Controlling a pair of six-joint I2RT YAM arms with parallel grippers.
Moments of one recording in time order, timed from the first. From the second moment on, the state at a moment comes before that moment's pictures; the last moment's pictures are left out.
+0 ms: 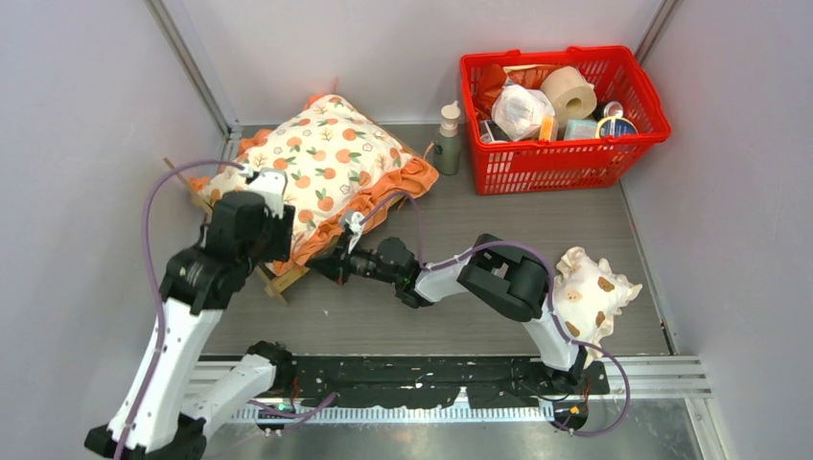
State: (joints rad) left arm -0.40 0.81 1.19 -1.02 -0.29 -0.01; right arm 1.08 2.14 1.11 1.18 -0.25 0.41
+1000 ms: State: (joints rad) left arm -0.06 0.90 1.14 -0.93 0.13 -0.62; right arm 1.08 2.14 1.05 1.24 -0.25 0.42
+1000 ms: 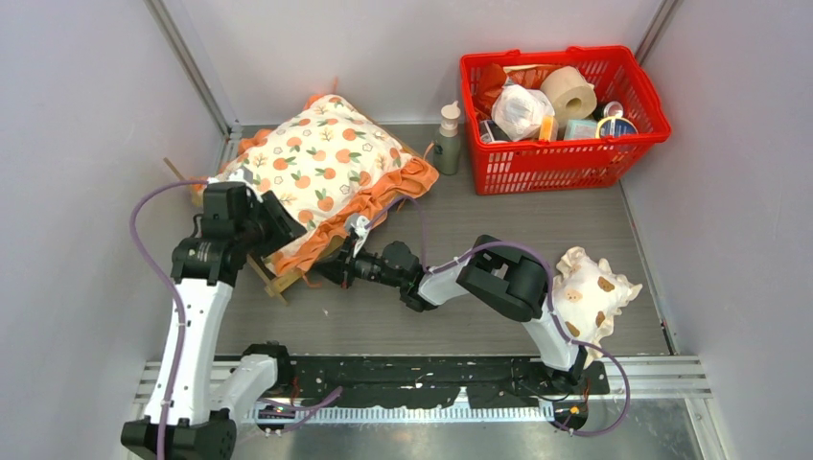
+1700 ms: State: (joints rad) left arm -0.56 0.43 0.46 -0.62 -0.50 -0.69; right arm 1.07 2.14 1.06 1.26 -0.25 0.43
